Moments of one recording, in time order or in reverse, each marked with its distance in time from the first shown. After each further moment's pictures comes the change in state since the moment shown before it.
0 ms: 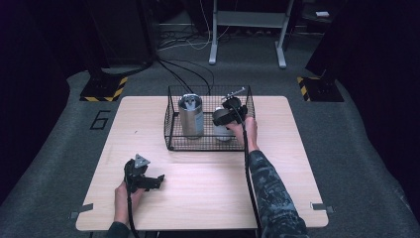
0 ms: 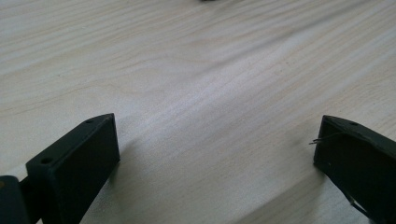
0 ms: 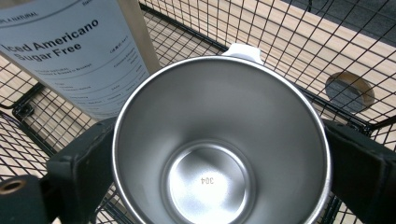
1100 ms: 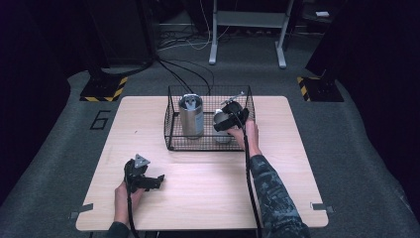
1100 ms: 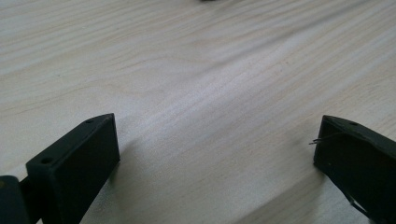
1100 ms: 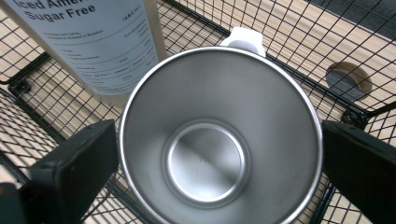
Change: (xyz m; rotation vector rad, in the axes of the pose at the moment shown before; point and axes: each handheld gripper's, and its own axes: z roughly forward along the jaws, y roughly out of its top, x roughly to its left) left arm 0.000 0.000 0.000 0.000 0.000 0.001; right arm 0.009 -0.012 -0.006 0.018 -0.022 -0.043
